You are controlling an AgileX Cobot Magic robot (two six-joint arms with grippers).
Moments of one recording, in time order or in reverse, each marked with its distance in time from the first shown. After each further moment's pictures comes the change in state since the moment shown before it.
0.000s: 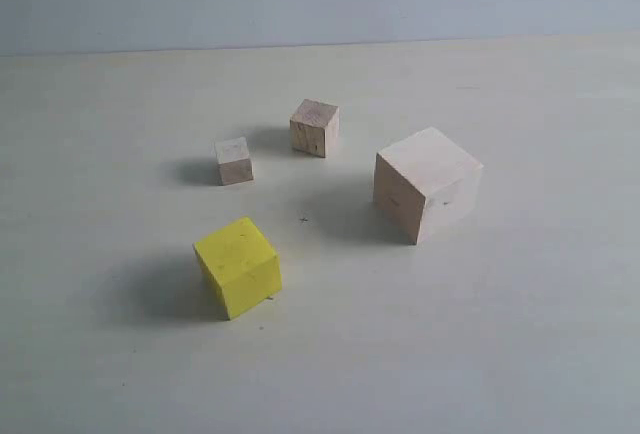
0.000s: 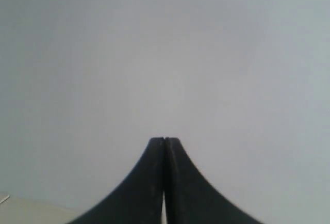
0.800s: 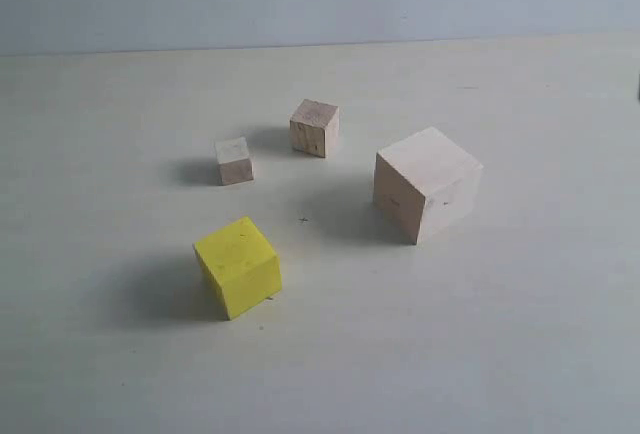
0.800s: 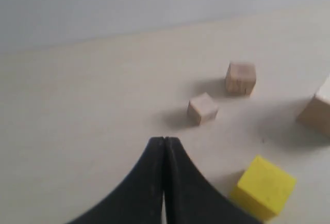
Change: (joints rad) left arm -0.437 0.770 -0.597 0.018 0.720 0.170; right arm 0.282 0.627 -0.605 0.223 1.058 -0.294
